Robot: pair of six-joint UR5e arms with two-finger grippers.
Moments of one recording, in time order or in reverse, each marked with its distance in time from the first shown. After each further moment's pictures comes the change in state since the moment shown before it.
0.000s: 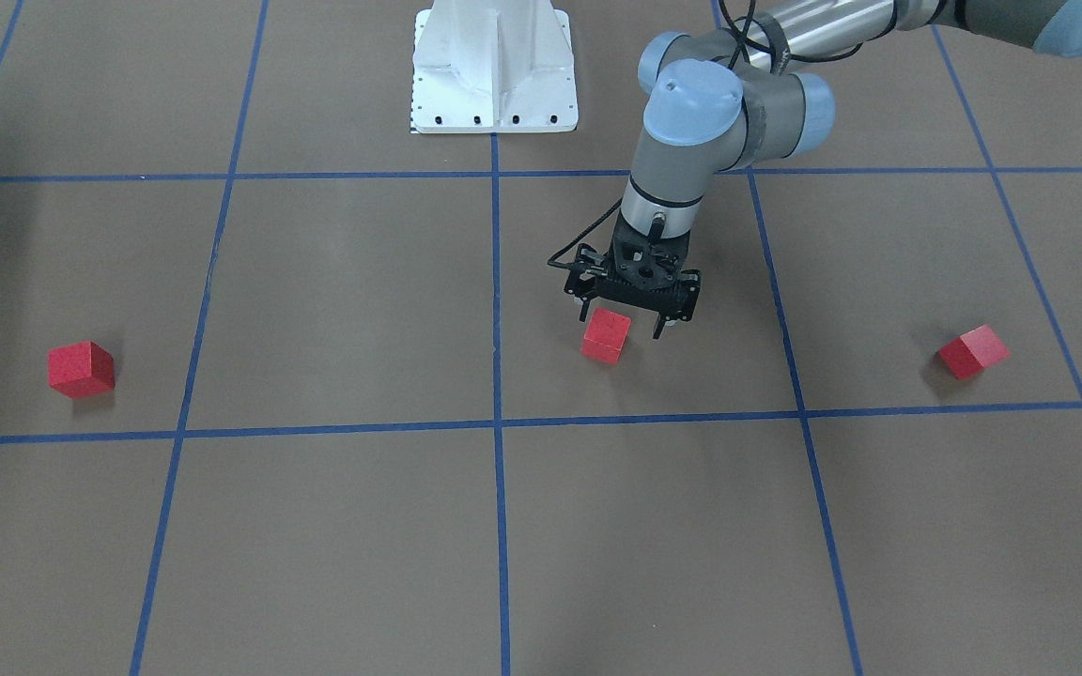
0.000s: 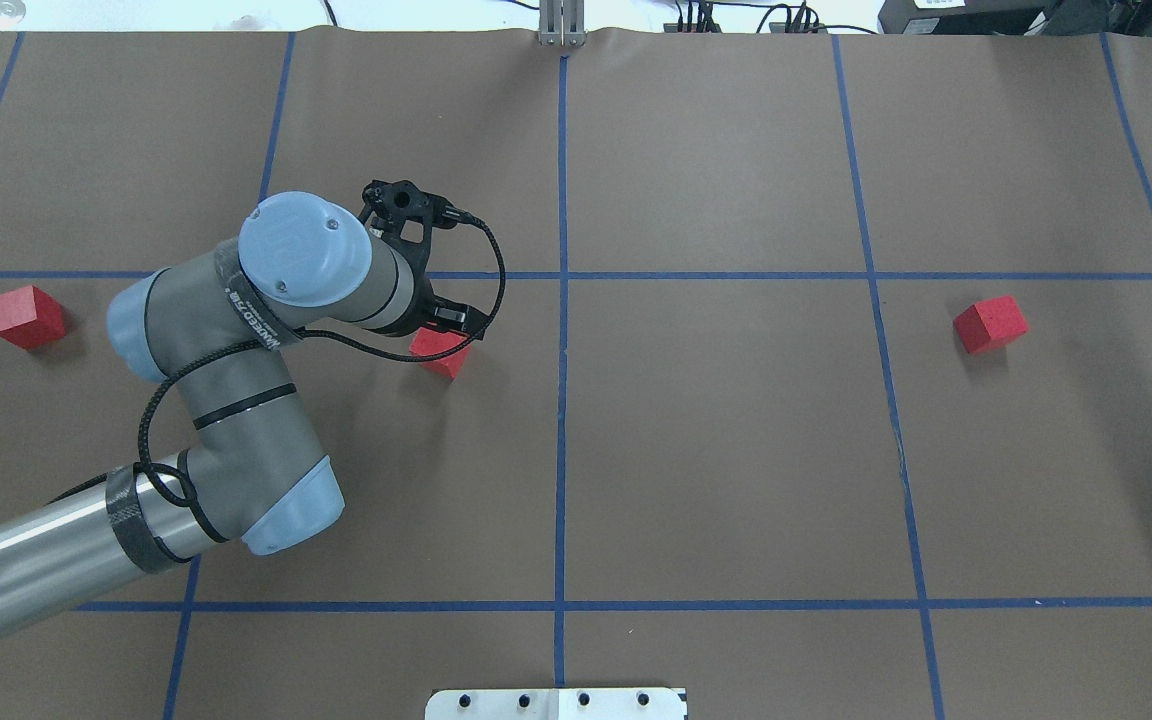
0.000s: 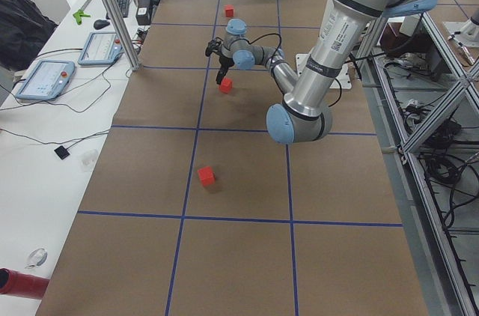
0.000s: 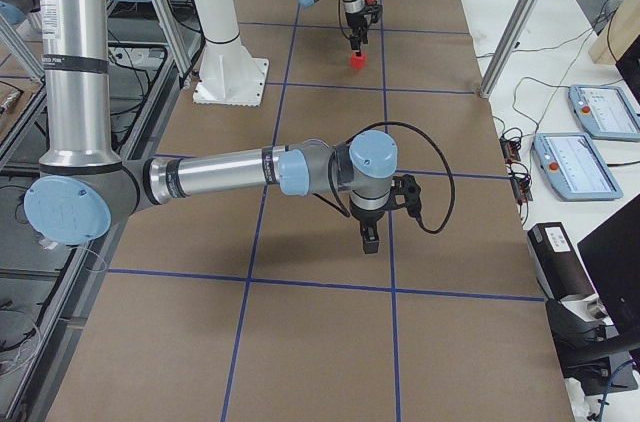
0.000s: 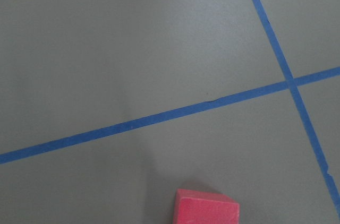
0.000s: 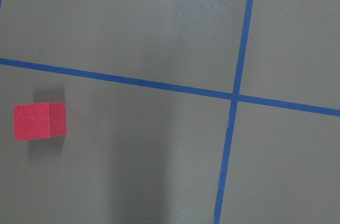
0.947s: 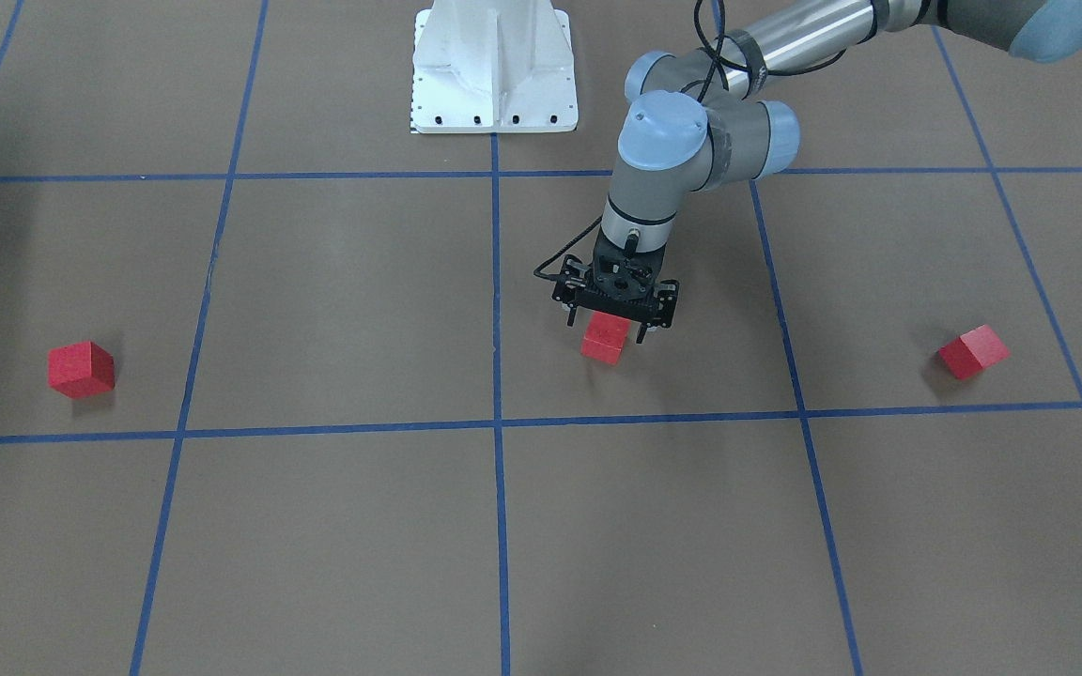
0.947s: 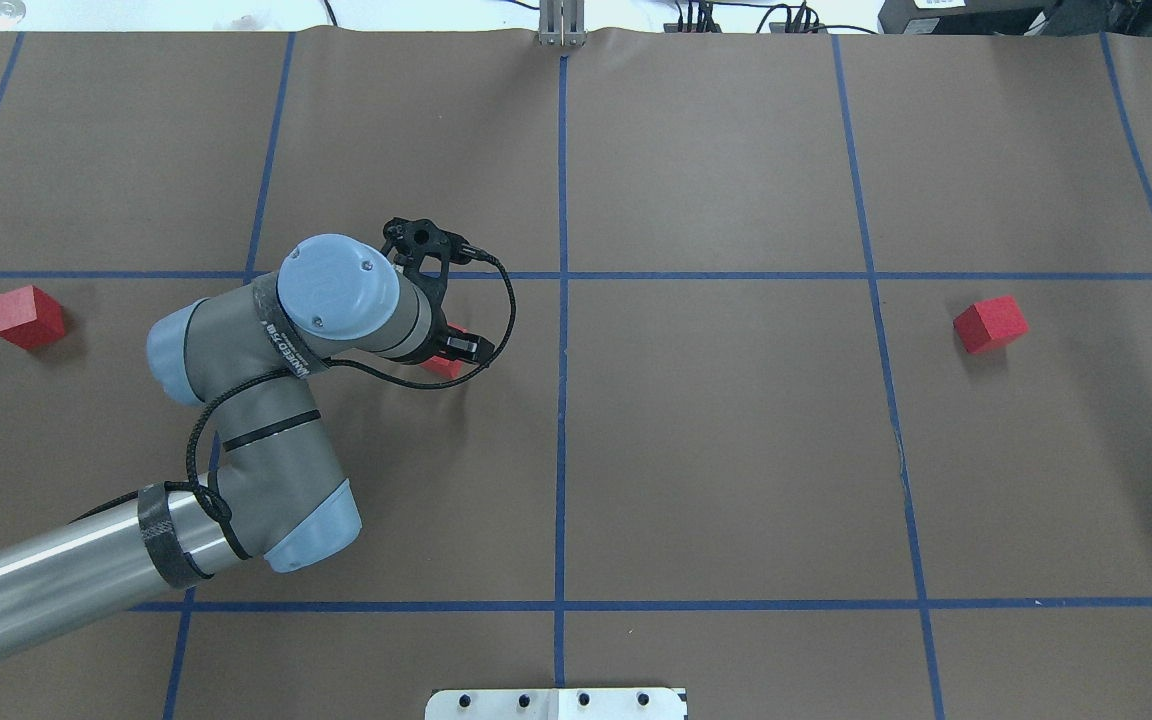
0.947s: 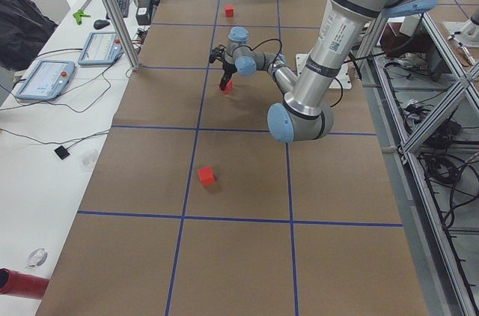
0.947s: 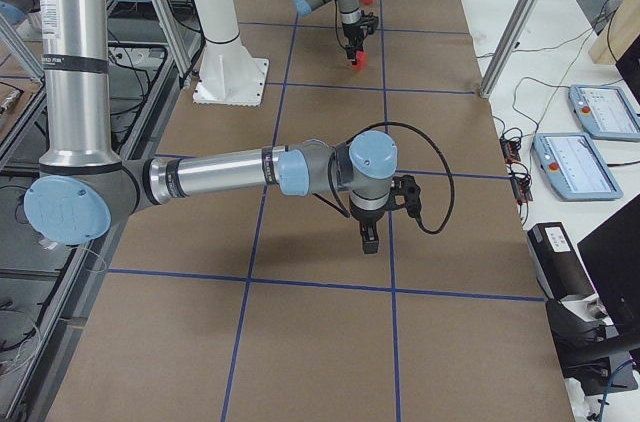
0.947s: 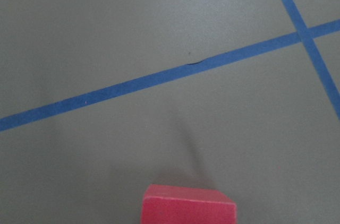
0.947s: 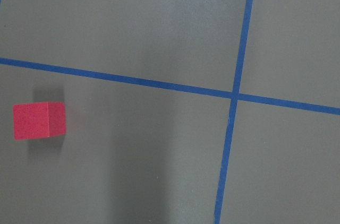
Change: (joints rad) left arm 0.029 -0.012 0.063 -0.014 0.007 -0.006; right arm 0.000 -0.001 0.000 0.000 0.001 0.001
